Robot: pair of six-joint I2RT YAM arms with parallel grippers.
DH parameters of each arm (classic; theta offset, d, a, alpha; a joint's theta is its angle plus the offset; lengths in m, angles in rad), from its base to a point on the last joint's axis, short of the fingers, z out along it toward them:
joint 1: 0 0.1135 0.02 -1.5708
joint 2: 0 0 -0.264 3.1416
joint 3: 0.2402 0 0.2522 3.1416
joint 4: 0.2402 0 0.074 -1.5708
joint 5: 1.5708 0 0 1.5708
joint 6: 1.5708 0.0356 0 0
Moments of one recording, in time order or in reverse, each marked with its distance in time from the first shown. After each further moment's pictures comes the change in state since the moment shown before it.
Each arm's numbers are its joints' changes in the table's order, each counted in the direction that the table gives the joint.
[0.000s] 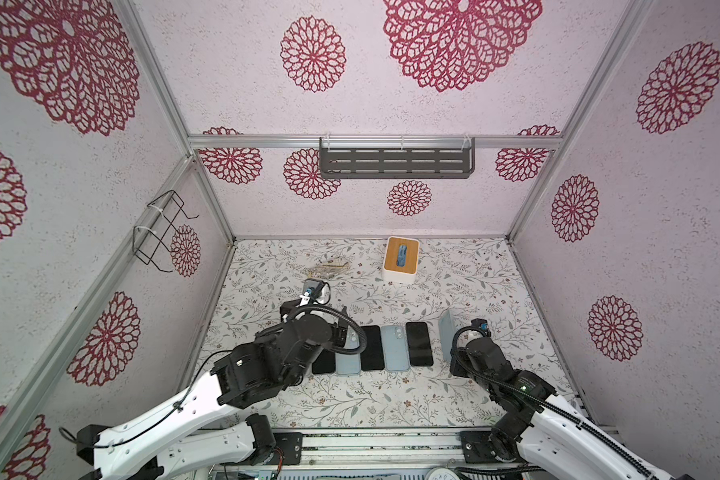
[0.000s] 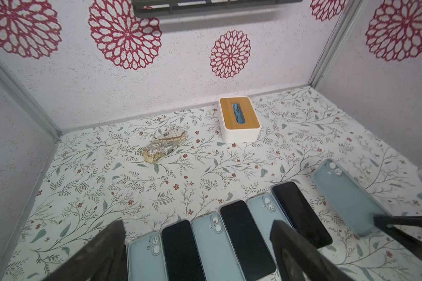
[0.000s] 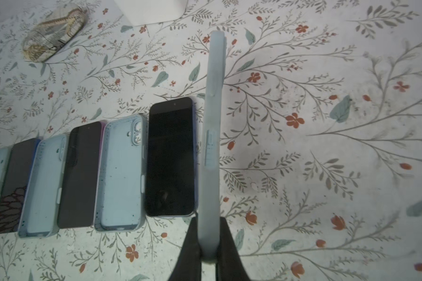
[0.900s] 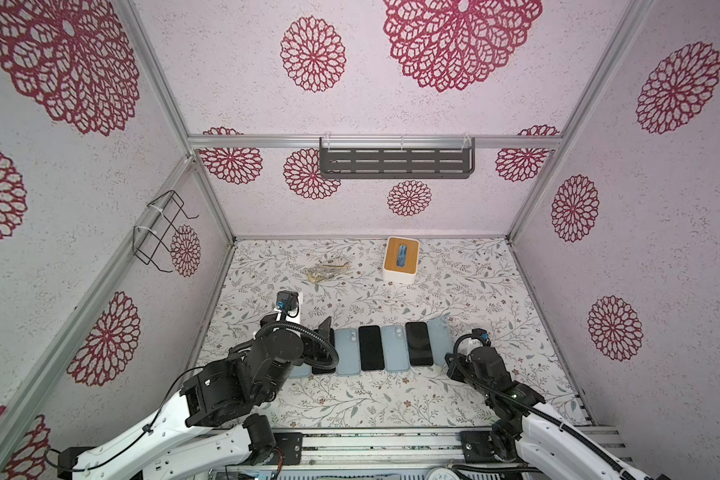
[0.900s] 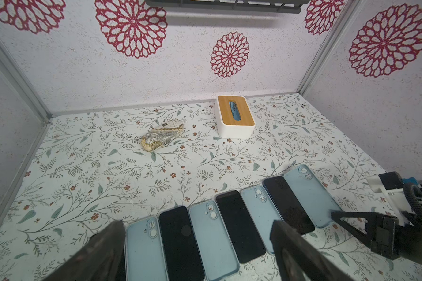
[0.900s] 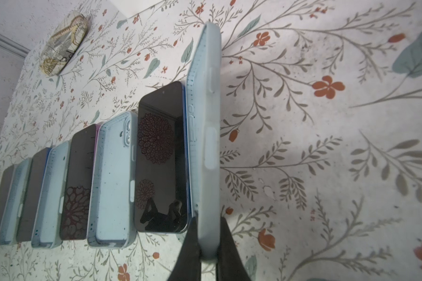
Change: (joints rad) left arm 0.005 -0.129 -0.086 0.064 0.038 -0.068; right arm -0.140 0.006 -0.249 -0.299 -0.194 0.049
